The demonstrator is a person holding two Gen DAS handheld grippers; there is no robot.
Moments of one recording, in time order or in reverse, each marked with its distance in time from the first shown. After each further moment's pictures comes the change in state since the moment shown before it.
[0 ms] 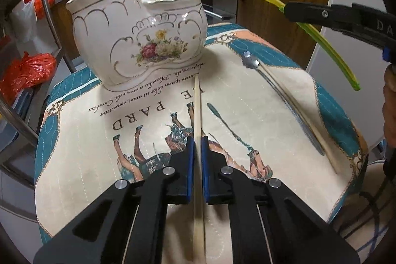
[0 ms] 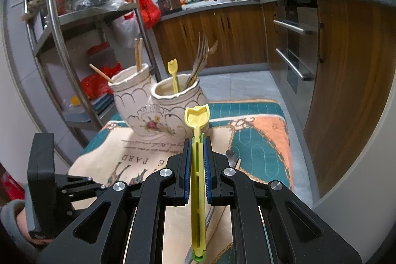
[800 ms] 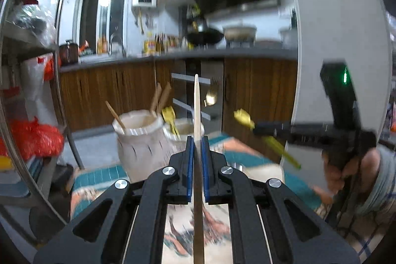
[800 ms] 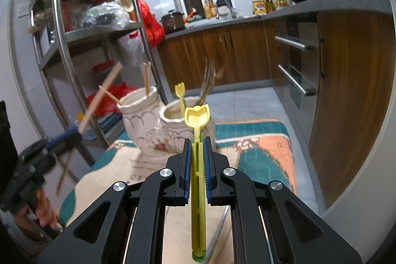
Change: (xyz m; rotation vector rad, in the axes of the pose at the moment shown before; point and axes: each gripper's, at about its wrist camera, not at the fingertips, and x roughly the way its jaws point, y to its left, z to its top) left arm -0.114 0.041 0.019 0.015 -0.611 -0.100; right arm -0.010 0.008 0.008 0.009 -0.126 0.022
